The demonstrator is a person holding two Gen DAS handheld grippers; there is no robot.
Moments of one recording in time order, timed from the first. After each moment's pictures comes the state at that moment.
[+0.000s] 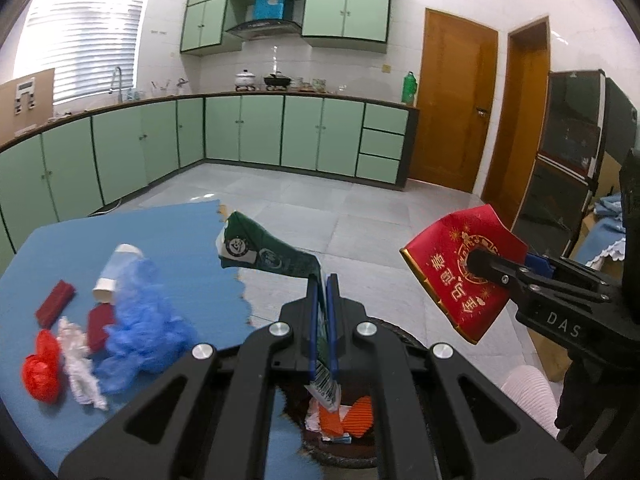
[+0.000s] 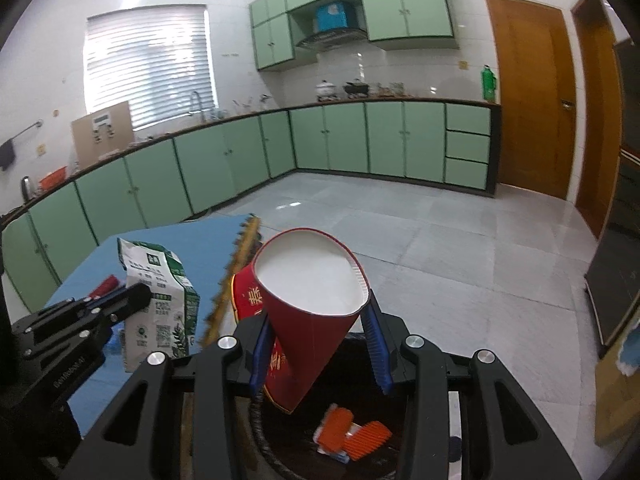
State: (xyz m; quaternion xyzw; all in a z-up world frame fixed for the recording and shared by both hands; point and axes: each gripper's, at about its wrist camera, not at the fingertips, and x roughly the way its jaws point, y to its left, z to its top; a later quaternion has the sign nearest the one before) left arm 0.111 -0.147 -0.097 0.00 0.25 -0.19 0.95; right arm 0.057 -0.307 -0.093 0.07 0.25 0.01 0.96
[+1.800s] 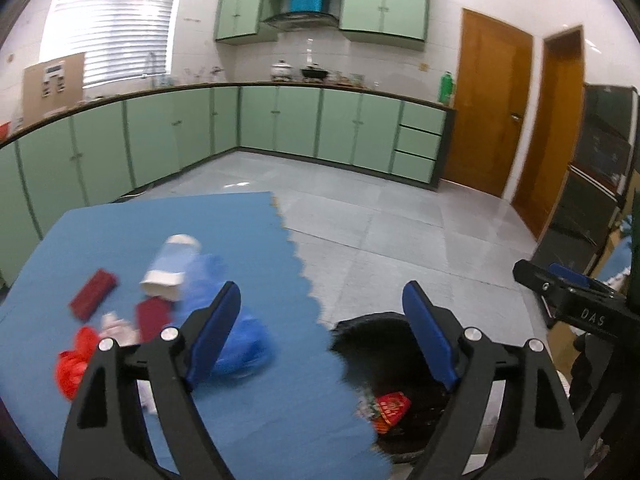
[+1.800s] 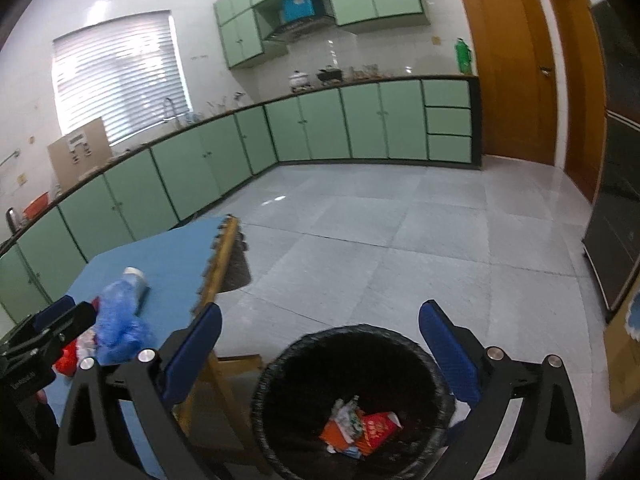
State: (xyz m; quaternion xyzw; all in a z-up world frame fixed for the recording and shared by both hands) left arm 0.125 -0.084 -0.089 -0.02 0.27 -0.12 0.96; right arm 0.078 -0.297 -0.097 0.11 0.26 0.00 0.96
